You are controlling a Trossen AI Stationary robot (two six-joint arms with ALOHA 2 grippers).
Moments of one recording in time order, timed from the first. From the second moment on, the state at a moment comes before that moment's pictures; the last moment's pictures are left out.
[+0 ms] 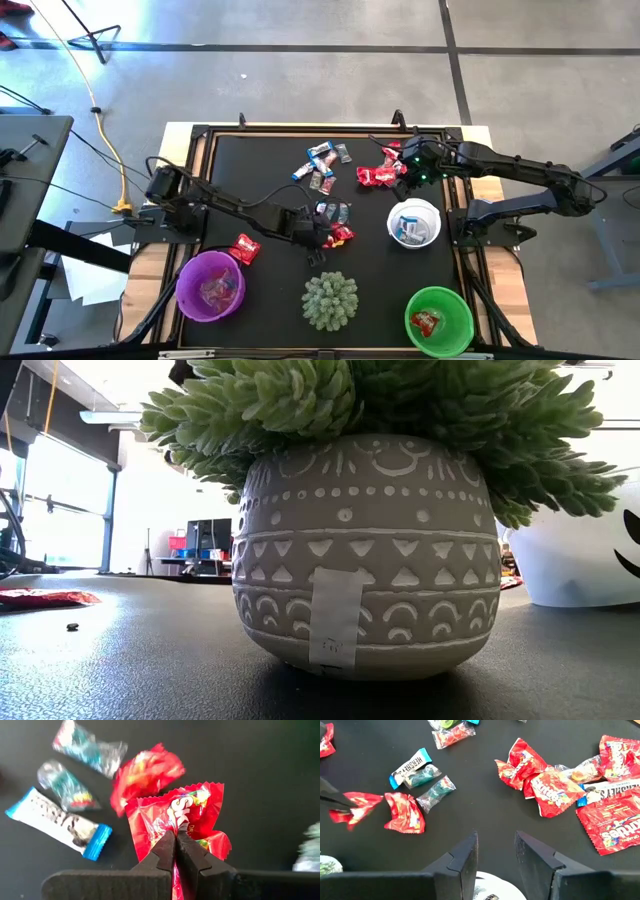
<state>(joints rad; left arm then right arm) -0.20 1.85 1.22 -0.36 -0.19 -0.49 -0.33 1.08 0.96 -0.91 0.00 0.50</state>
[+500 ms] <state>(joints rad) -0.20 1.64 1.22 -0.36 -0.27 -0.41 -0.33 1.08 0.96 -0.91 0.00 0.50</state>
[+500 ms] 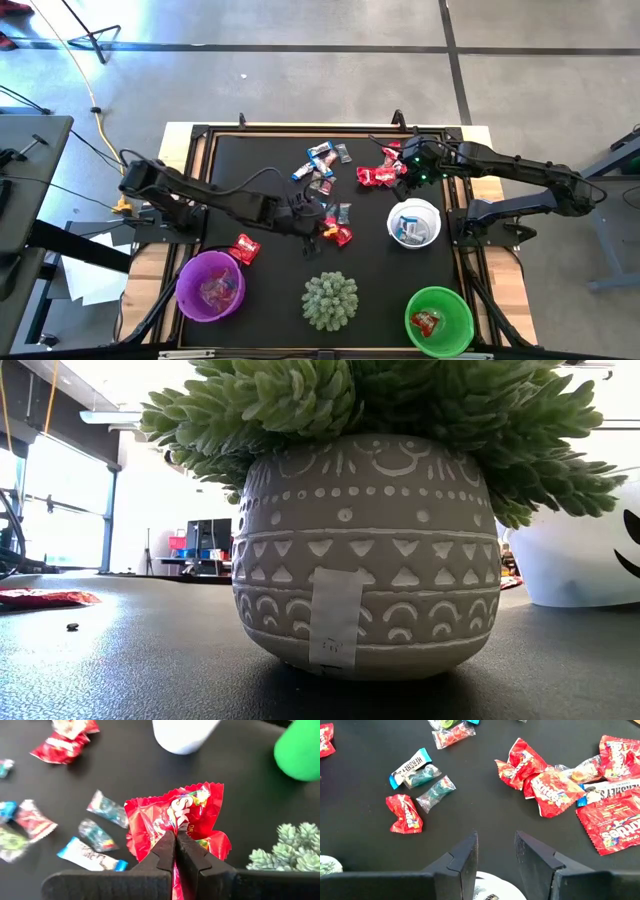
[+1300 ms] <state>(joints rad) -0.20 1.59 1.22 -0.26 -0.38 -0.40 -0.33 1.08 0.96 -0.79 -0.04 0.65</state>
